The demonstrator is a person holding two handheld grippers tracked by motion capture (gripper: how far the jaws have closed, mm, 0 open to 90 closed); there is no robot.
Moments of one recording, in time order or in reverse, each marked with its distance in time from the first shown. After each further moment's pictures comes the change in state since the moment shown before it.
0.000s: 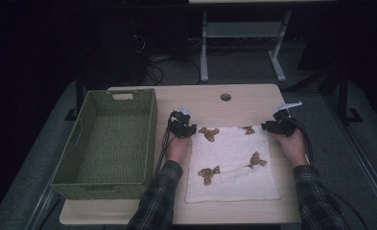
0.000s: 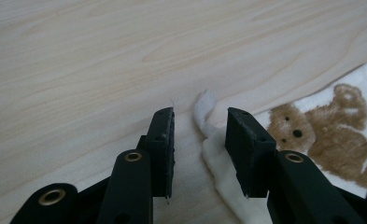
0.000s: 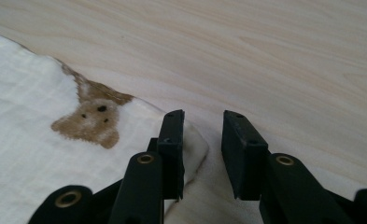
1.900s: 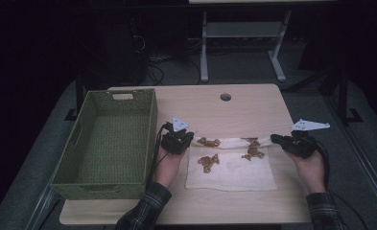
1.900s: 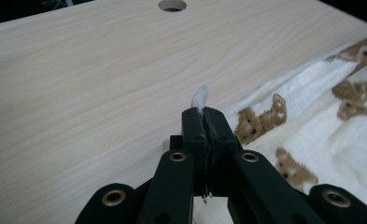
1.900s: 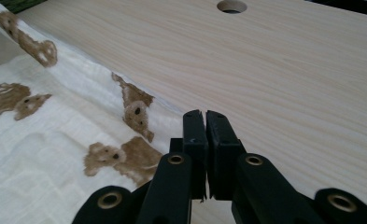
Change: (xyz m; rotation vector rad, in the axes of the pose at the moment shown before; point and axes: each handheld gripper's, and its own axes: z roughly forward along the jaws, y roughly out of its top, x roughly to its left) left arm -0.036 -0.023 -0.113 -0.118 -0.097 0.065; right arm 0.048 -0.049 -0.096 -0.196 0.094 -0.079
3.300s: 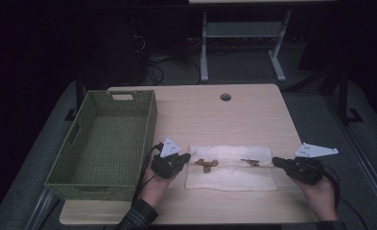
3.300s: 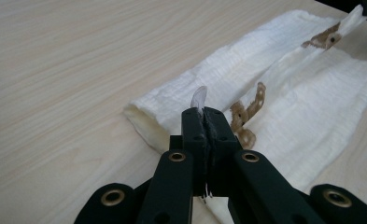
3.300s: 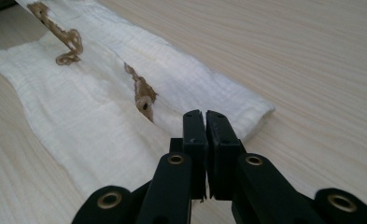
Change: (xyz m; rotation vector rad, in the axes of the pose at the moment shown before) left arm -0.011 -0.048 -0.044 -0.006 -0.176 0.074; right arm 0.047 -0.040 -0.042 0.029 0.073 -0.056
